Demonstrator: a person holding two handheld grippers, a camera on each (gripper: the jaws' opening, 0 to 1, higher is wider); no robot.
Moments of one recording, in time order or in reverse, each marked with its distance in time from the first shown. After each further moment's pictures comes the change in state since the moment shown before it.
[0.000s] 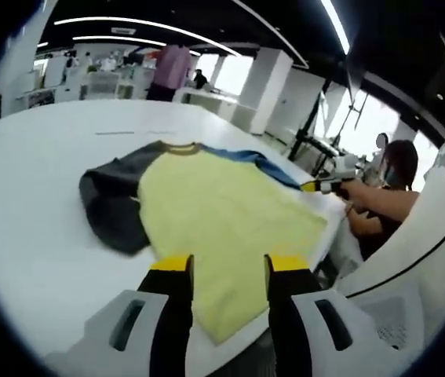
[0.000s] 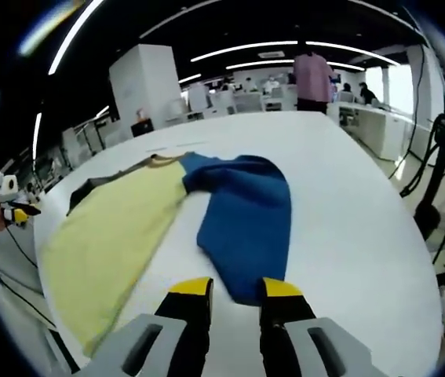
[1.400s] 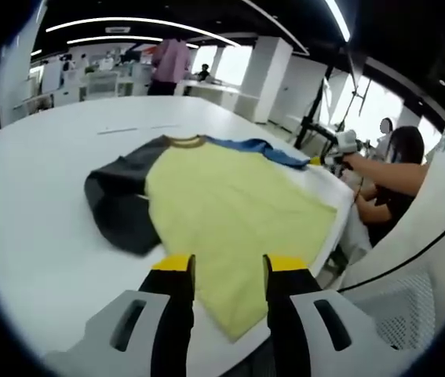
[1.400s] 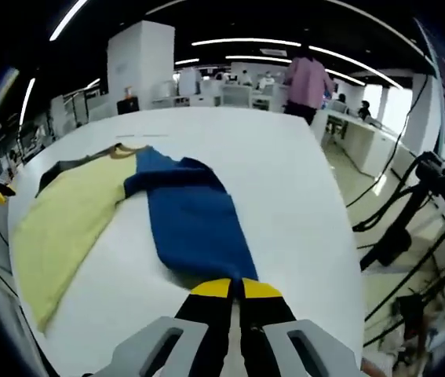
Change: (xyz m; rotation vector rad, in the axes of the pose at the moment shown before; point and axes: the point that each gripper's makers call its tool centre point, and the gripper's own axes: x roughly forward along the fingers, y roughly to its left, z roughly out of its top) left arm 0.003 0.012 -0.002 0.040 0.049 0.031; right arm -0.005 -0.094 0.034 -0.120 0.070 -0.146
